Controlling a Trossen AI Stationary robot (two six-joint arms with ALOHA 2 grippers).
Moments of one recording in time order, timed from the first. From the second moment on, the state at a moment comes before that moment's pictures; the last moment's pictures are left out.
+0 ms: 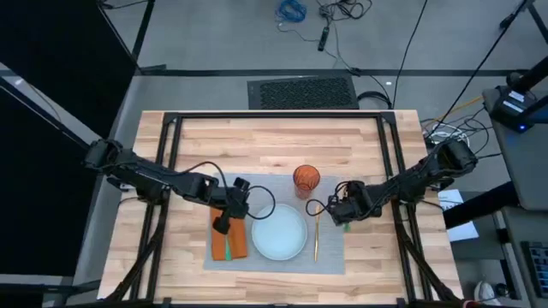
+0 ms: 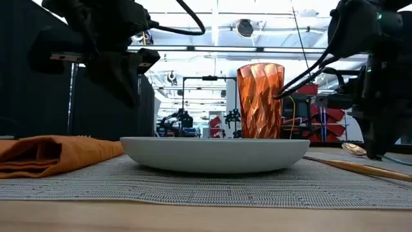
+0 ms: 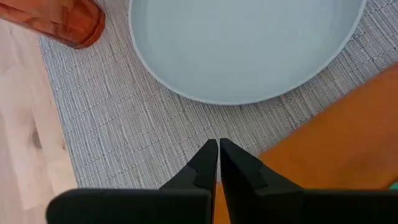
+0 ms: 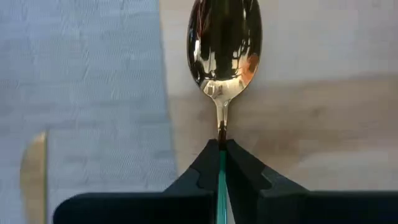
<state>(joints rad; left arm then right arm) -0.23 1.42 0.81 -0.39 -0.06 0.35 0.38 1.48 0.71 -0.75 0.19 2.05</state>
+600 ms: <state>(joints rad) -0.23 1.42 0.81 -0.38 -0.06 0.35 0.46 1.49 0.82 -0.75 0.29 2.08</state>
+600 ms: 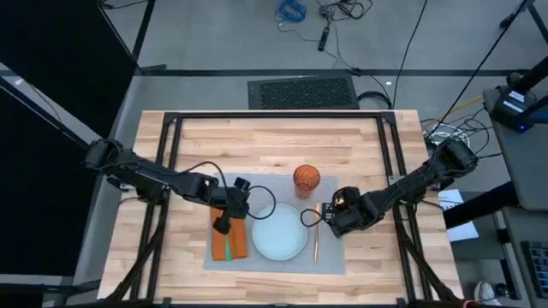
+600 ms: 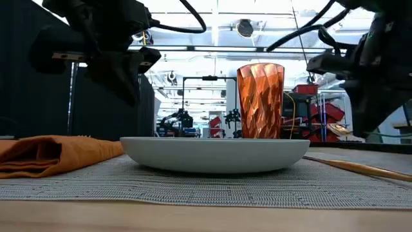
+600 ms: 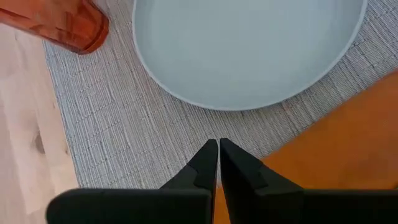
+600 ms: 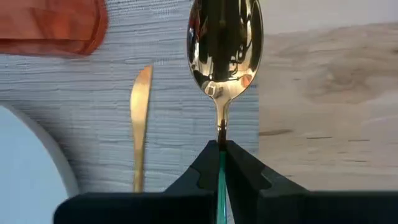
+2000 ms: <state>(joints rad) -0.23 1.42 0.81 -0.38 -0.06 0.34 0.52 1.59 0.82 -0.63 0.22 2.09</state>
